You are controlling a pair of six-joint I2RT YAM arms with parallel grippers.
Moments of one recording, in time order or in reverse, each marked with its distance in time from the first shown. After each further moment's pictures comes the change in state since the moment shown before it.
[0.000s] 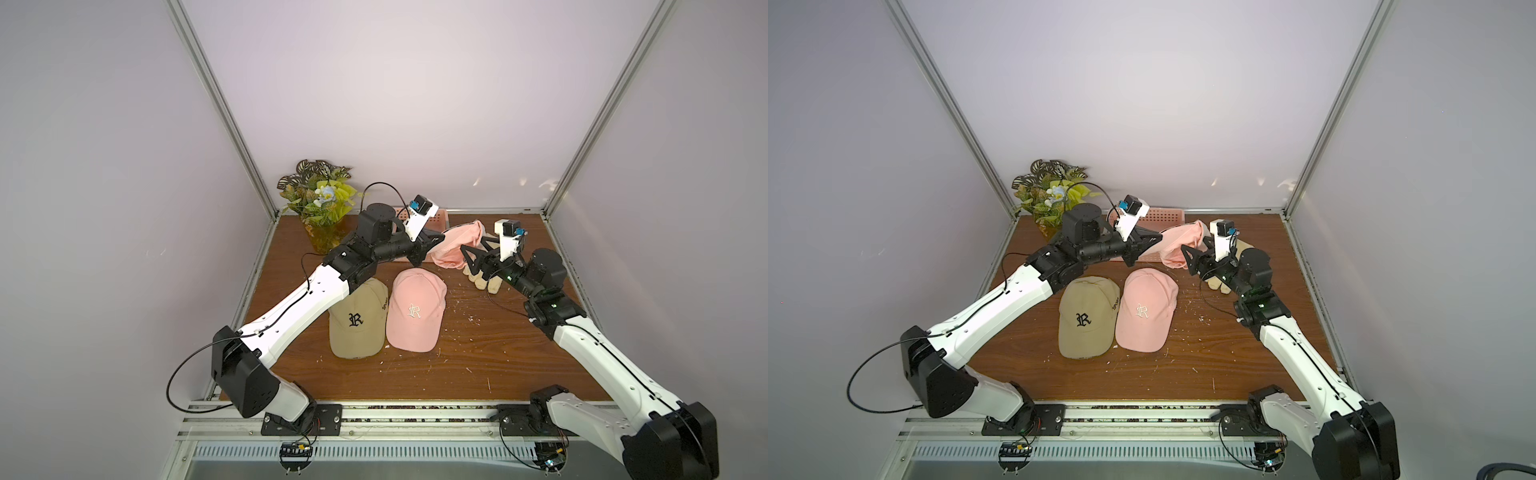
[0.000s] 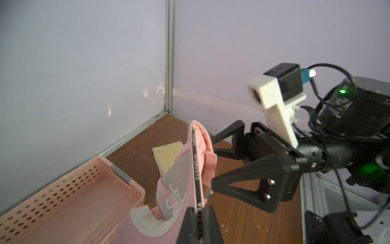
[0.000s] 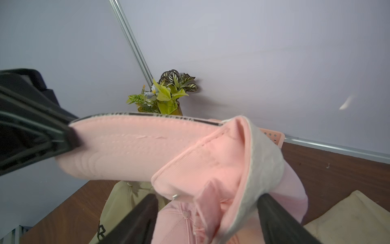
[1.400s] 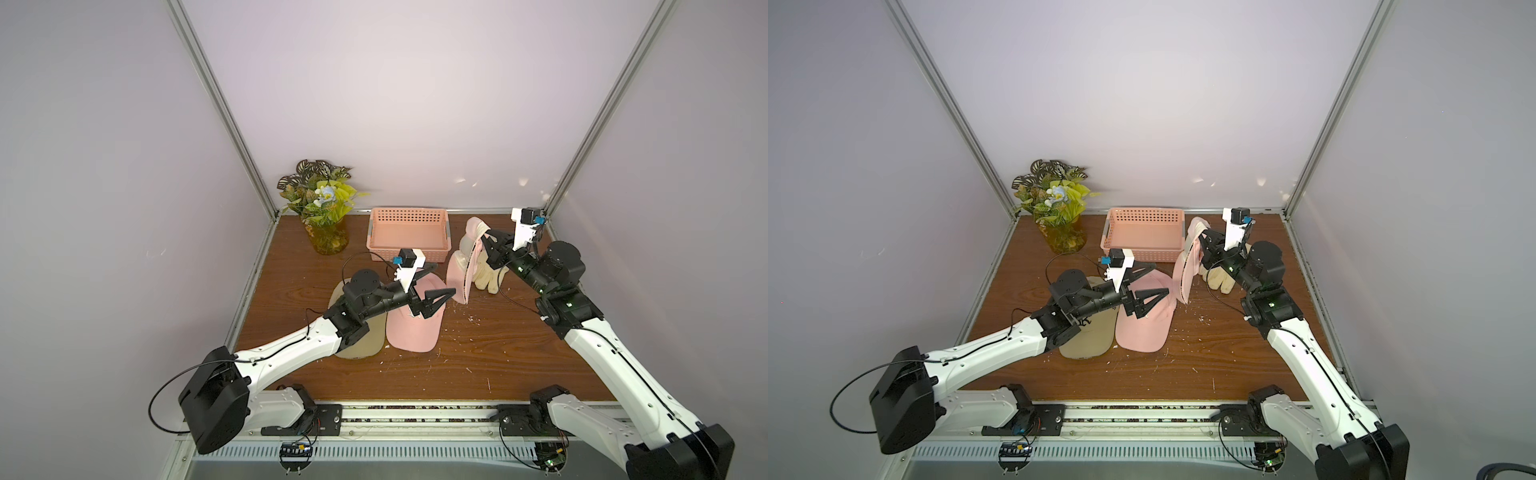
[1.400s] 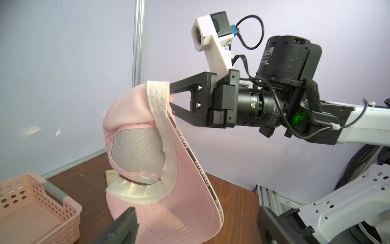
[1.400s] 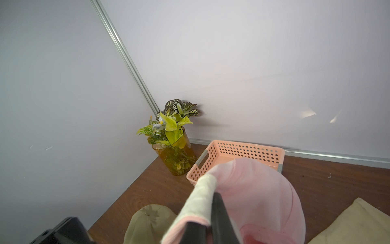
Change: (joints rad) left arm -0.164 -0.229 -0.679 0.810 -0.105 -0.210; right arm 0.006 -0.050 0.134 -0.103 0.060 0.153
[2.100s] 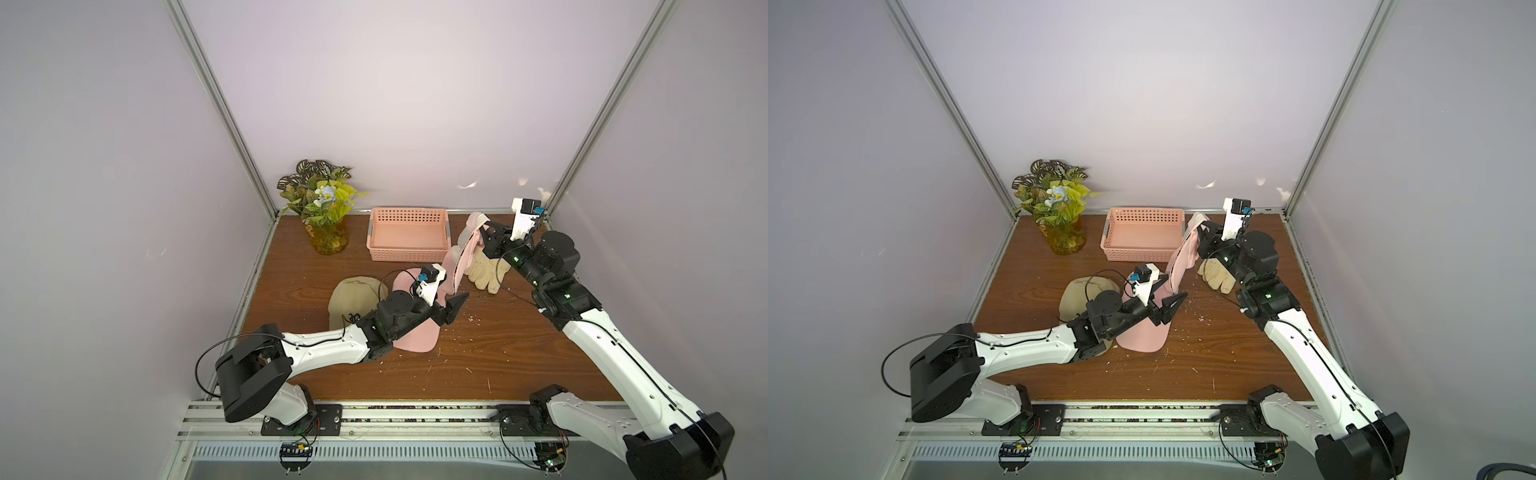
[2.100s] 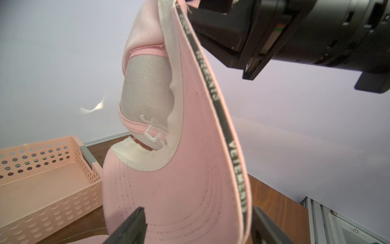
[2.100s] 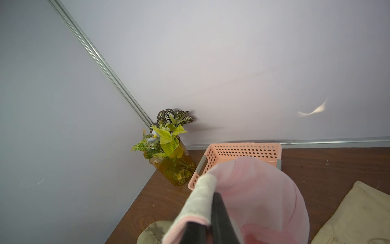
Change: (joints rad) left arm -0.185 0.233 -0.003 0.140 -0.448 0.035; right arm 0.055 0.050 0.109 -0.083 0.122 0.109
